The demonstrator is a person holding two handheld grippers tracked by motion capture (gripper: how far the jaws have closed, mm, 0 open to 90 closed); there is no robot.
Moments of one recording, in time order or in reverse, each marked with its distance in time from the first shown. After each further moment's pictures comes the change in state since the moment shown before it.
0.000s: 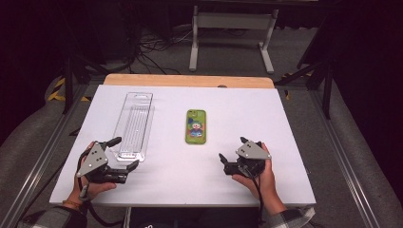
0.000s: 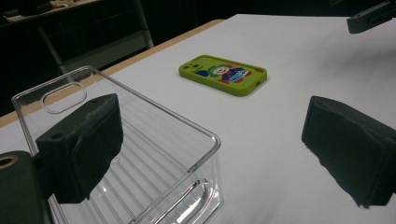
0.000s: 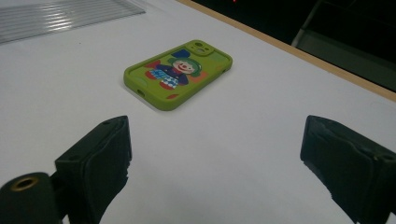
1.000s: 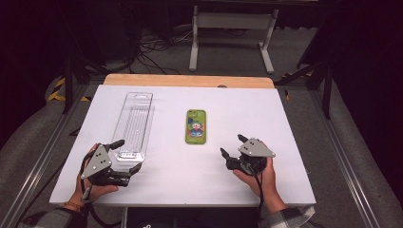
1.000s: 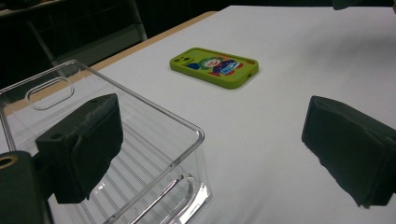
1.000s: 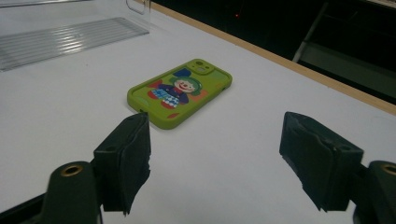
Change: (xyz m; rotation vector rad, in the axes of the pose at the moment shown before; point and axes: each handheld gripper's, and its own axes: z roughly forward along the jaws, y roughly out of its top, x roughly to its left) left arm -0.007 -0.001 0.003 0.033 -0.024 0.016; right arm -0.006 0.008 -0.003 -0.057 0.018 0.013
